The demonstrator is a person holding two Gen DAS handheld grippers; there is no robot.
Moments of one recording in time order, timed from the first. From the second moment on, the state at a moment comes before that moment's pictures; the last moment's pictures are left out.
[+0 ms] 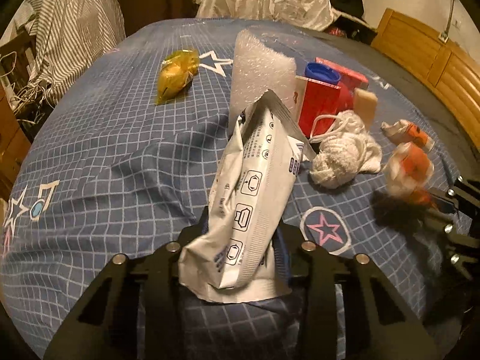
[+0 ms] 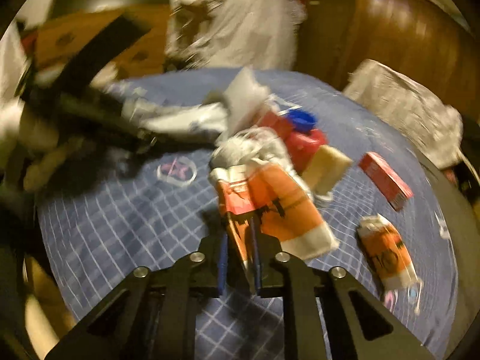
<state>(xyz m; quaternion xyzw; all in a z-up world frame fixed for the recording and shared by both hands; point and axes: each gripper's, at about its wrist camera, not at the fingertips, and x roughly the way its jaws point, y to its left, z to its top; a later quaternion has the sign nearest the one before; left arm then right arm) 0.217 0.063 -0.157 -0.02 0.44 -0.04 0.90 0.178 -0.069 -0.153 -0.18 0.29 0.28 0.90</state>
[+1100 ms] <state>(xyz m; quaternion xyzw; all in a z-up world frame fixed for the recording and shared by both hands) 0.091 0.027 -0.023 -0.07 0.23 -0.04 0.97 0.059 -0.116 -0.016 -0.02 0.11 0.12 0.99</state>
